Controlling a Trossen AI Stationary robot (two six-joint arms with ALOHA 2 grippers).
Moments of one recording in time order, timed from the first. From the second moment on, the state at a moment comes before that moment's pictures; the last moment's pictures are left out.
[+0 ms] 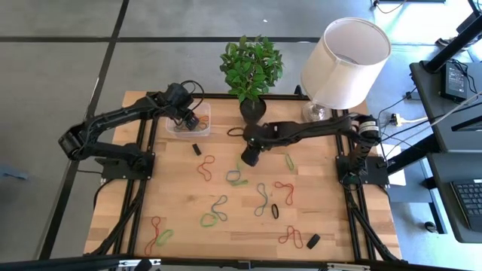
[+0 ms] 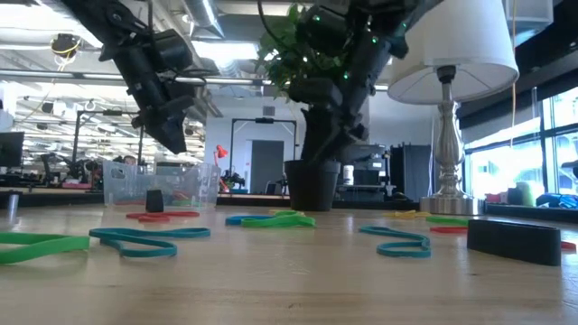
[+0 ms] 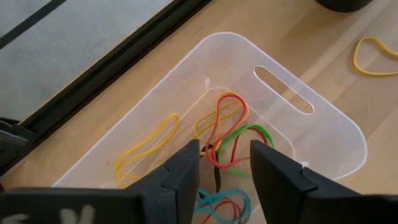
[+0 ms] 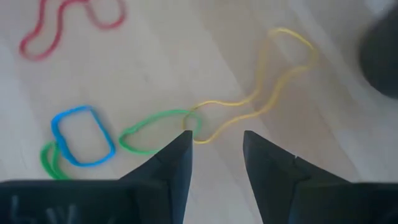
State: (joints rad) left arm 0.78 1.19 0.74 -0.50 -0.03 -0.04; right arm -0.10 1.84 1.27 -0.46 0.13 0.39
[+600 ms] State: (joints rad) left arm 0.77 1.19 0.74 -0.50 0.05 -0.11; right arm -0.10 1.93 1.16 -0.16 0.02 -0.03
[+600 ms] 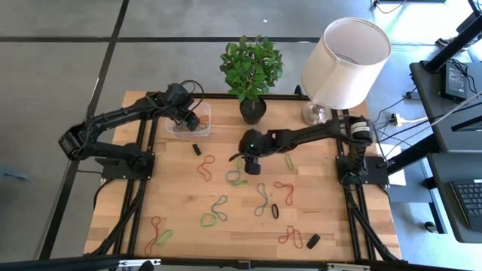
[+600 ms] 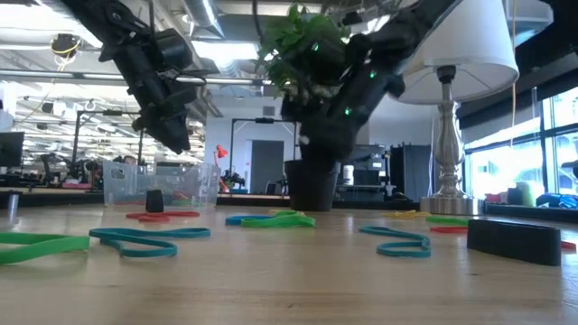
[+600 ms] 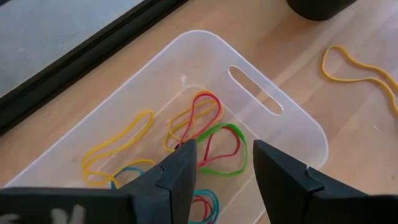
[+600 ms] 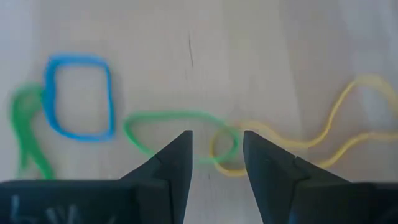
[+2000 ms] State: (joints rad) left arm 0.49 0.99 0.74 -0.36 0.13 -0.05; right arm -0.11 1.72 1.22 -0.28 0.14 0.03
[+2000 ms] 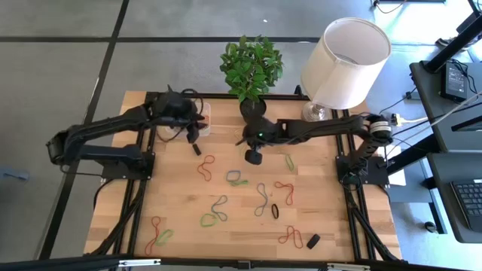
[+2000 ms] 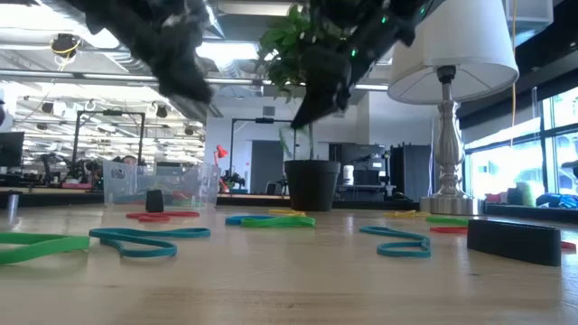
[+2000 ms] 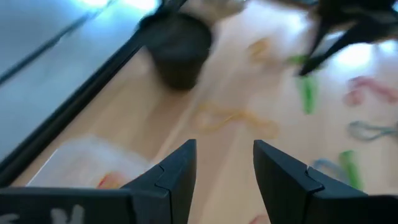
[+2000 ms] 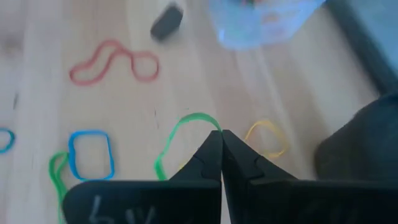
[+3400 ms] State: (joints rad) left arm 0.18 1.40 0.85 0.28 0.07 -0.22; right arm -0.05 1.52 1.22 -0.20 0.18 -0.14
